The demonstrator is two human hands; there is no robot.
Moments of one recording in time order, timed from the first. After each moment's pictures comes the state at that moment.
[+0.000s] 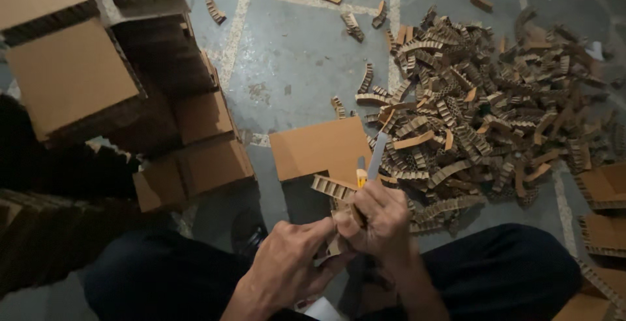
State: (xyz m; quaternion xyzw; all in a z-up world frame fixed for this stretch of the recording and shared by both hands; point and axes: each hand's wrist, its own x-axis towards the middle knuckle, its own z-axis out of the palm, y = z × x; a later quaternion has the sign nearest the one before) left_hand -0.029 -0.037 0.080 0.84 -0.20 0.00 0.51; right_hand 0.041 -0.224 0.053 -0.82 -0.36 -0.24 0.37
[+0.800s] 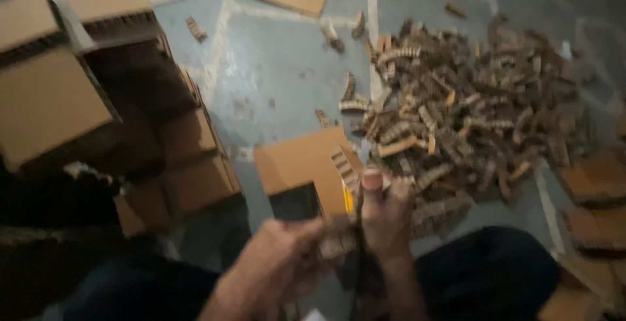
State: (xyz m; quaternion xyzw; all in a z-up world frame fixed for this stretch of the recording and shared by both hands) left_hand -0.003 -0.035 0.100 0.84 -0.24 -0.06 0.49; right_hand 0.058 -0.247 0.023 -0.89 0.03 -0.11 0.44
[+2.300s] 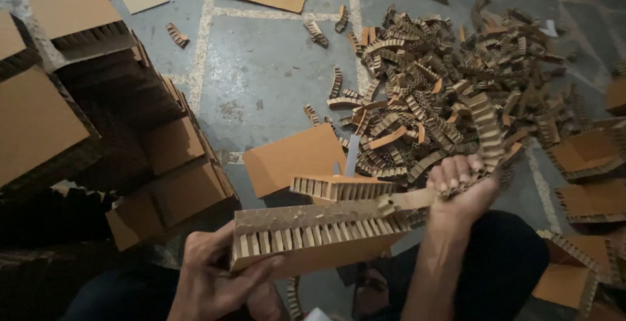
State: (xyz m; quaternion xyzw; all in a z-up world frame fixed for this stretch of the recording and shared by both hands) left_hand -0.023 0.009 0.074 0.78 -0.13 0.06 0.61; right_hand 0.106 -0.371 0.015 -0.27 0.12 -0.21 0.93
